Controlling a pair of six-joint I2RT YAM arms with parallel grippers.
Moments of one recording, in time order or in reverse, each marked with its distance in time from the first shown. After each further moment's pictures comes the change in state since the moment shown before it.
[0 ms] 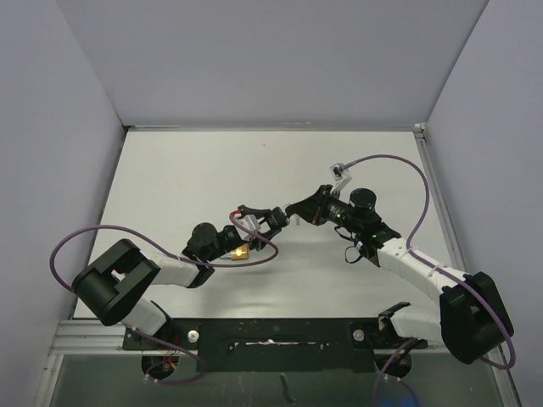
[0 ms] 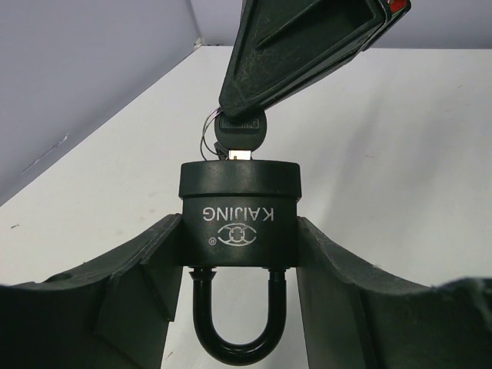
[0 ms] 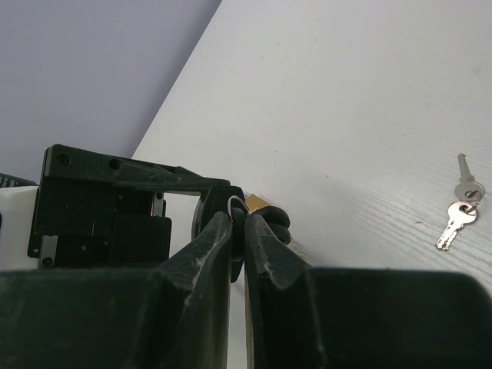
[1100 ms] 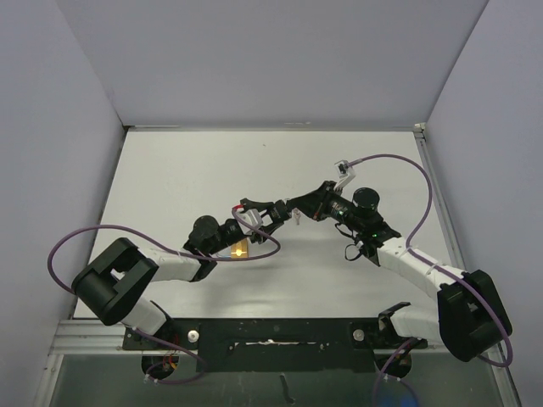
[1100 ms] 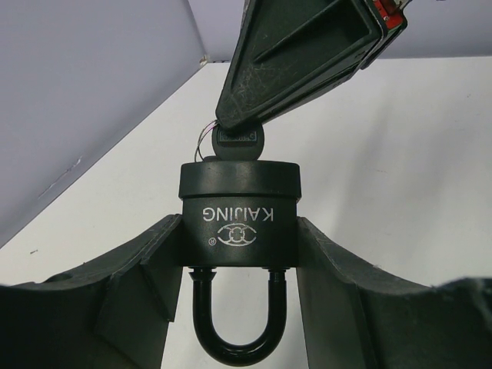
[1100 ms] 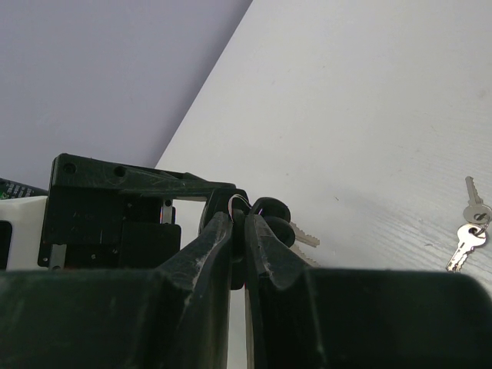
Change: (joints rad) left arm 0.016 0.000 0.074 -0.046 0.039 0.034; right arm -0.021 0.014 -0.013 0.105 -0.001 0.068
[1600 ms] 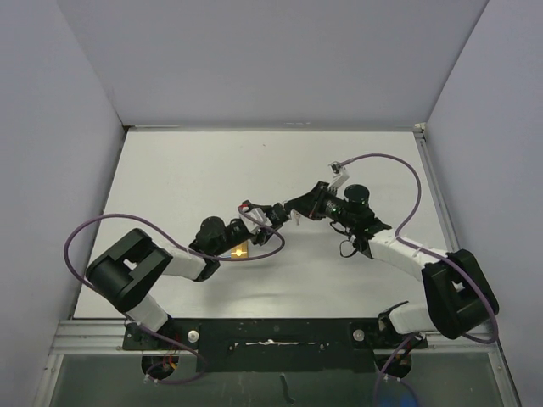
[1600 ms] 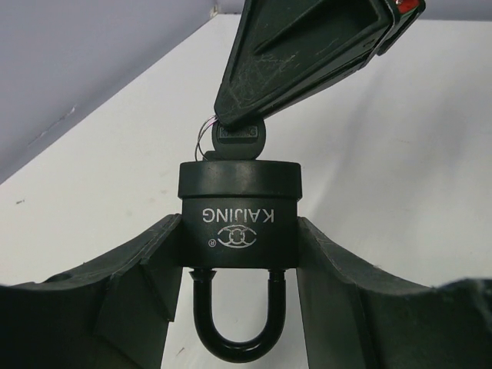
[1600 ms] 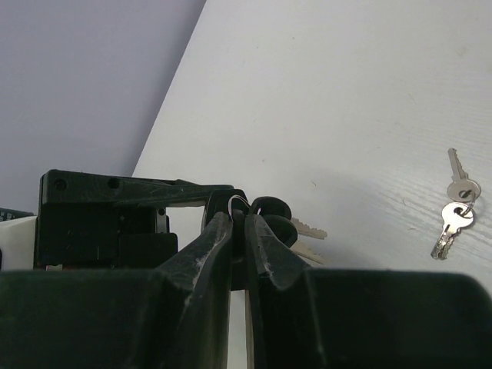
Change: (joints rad) left arm -0.004 0.089 0.000 0.012 -0.077 -0.013; right arm -0.005 0.119 0.025 0.011 0.007 0.029
